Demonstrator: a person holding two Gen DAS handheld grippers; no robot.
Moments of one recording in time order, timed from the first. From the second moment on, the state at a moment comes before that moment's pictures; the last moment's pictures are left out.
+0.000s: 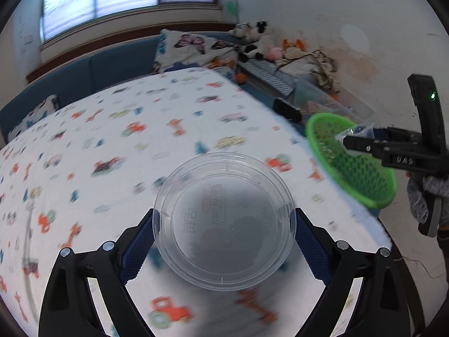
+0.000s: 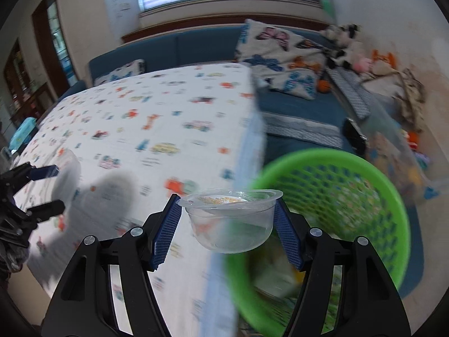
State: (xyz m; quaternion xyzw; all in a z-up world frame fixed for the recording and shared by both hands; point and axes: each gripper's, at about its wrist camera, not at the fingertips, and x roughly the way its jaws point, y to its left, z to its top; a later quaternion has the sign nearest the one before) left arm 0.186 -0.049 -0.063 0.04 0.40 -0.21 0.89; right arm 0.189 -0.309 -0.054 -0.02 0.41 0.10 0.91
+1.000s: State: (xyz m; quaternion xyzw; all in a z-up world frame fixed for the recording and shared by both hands) left arm 0.234 -0.256 -0.039 0.13 0.40 -0.31 0.86; right arm 0.137 -0.443 -0.068 0.05 0.42 -0.01 0.91
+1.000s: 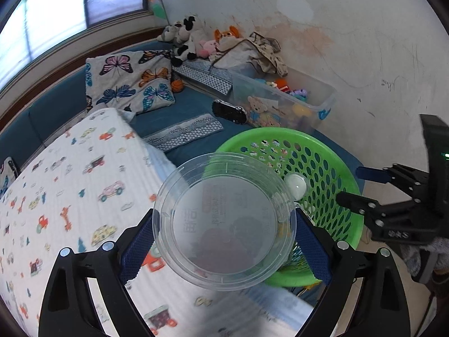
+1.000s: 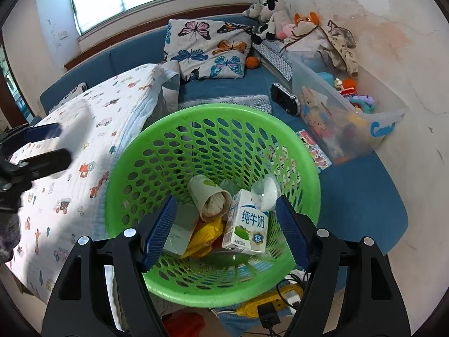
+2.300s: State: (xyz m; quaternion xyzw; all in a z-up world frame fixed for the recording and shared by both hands) left arm 0.215 -0.233 -0.032 0.10 0.39 -0.29 0.87; right arm 0.096 -0.413 -0.057 0.07 0.40 0.00 0.91
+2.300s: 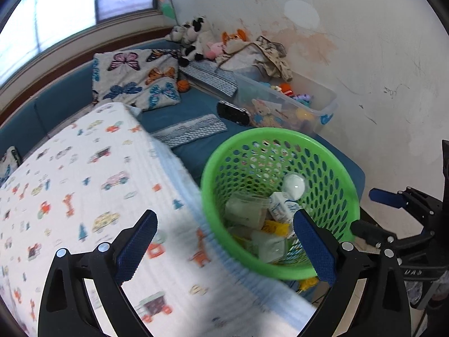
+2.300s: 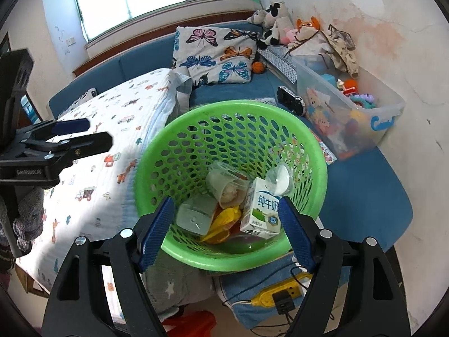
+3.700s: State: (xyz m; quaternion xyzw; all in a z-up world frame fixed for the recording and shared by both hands) left arm 0.098 -0.025 -0.018 0.03 0.32 -0.13 0.94; right arm 0.051 -0.267 -0.030 0.04 0.35 0.05 0.93
